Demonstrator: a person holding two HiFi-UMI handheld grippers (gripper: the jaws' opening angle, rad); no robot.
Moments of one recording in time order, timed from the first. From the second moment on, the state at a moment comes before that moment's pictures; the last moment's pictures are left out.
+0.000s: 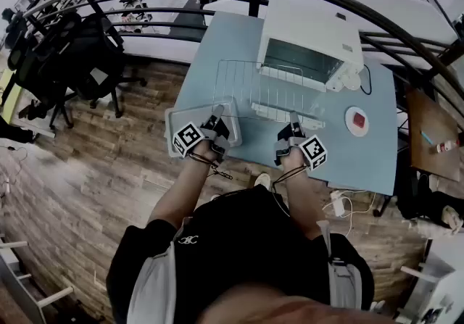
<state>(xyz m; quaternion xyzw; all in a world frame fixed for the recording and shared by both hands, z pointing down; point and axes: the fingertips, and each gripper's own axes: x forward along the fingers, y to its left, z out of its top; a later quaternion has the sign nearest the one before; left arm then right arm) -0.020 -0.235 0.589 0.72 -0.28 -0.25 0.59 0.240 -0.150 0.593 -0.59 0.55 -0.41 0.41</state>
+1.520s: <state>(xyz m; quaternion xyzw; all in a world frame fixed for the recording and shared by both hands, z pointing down) -0.249 -0.181 0.672 0.65 -0.44 -0.24 0.57 0.023 -0.183 0.687 -0.54 0.59 -0.55 0.22</state>
